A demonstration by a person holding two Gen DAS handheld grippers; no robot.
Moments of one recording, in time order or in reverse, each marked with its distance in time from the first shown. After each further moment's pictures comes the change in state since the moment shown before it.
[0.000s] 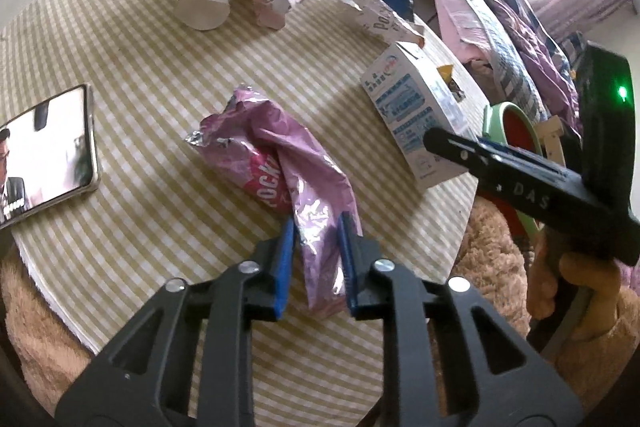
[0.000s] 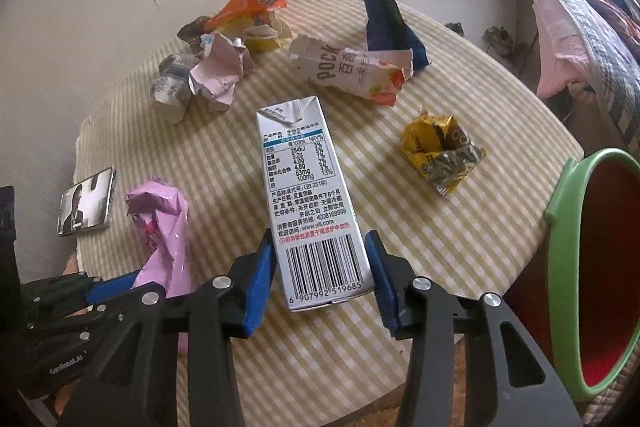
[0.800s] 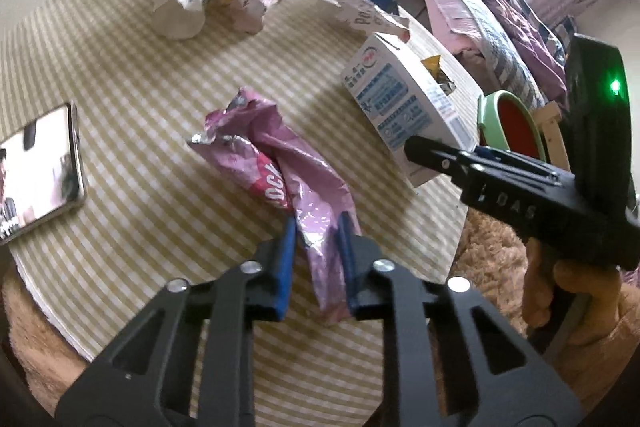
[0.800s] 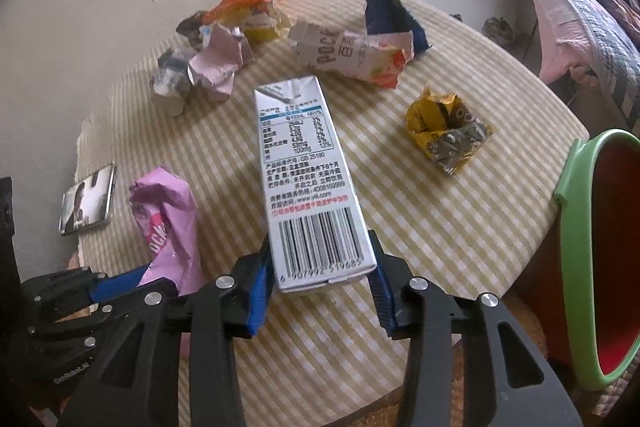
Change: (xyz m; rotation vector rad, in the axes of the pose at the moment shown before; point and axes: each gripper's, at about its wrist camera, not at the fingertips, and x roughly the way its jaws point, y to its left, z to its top) left arm 0.003 -0.015 -0.002 0.085 -0.015 0.007; right arm 0.001 -0.002 -0.010 0.028 -0.004 0.015
